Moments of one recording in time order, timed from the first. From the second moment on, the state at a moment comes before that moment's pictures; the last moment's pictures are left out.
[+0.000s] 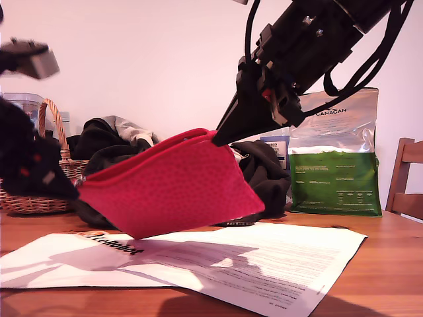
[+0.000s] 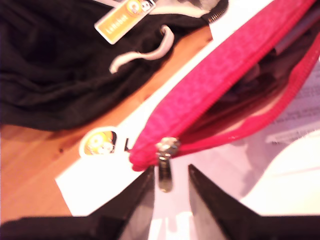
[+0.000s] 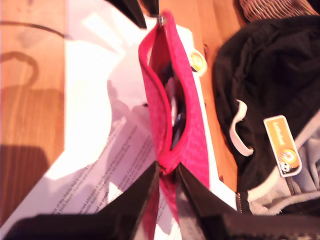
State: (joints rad) left arm -0.46 1.20 0.39 0.20 0.00 0.32; right arm 0.75 1.35 0.80 -0.11 -0.14 -0.89
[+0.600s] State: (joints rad) left arm -0.46 1.23 0.39 0.25 0.00 0.30; right arm 0.75 1.35 0.80 -0.11 -0.15 -0.89
